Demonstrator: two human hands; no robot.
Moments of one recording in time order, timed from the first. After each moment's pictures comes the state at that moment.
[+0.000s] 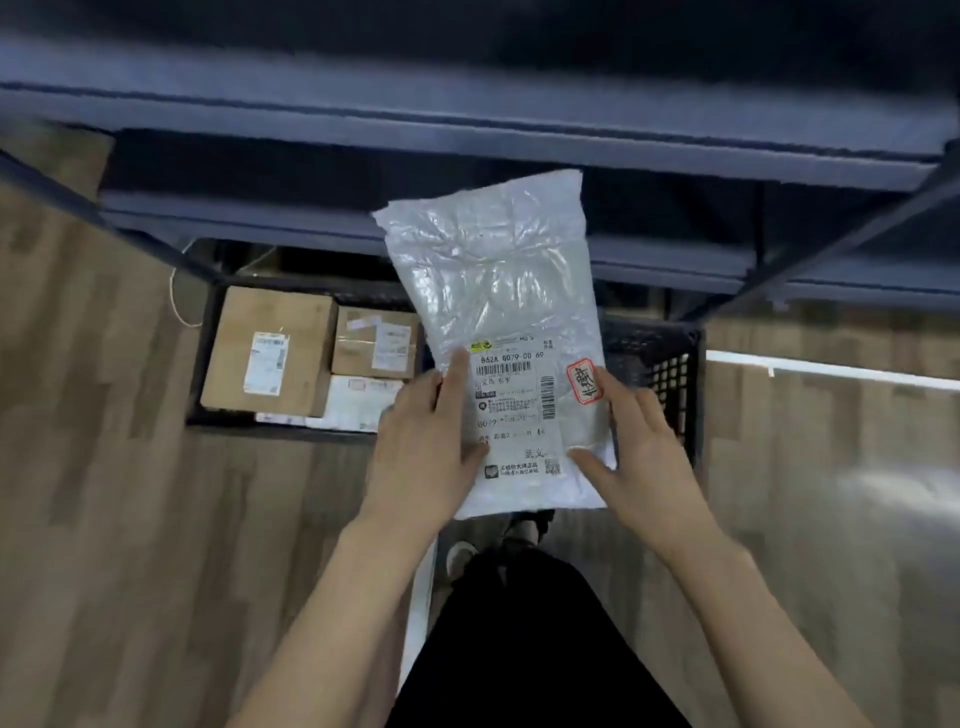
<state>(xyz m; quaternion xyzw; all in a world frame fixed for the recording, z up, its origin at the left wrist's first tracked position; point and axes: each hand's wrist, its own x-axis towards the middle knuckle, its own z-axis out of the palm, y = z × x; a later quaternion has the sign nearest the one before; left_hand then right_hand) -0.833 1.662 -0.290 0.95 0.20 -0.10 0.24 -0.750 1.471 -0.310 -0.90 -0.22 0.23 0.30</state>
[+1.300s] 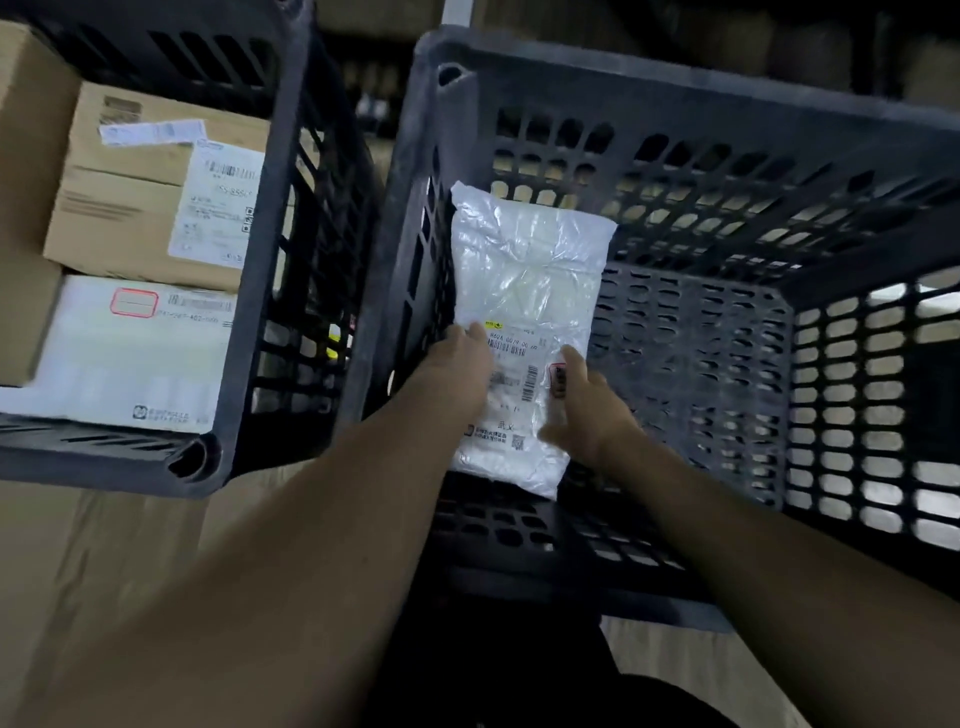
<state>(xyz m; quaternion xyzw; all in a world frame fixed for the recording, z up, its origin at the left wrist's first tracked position) -0.739 1.679 -0.846 0.88 0.22 -0.38 0.18 -0.709 1.533 -0.871 -0.88 -0.14 0.44 0.11</state>
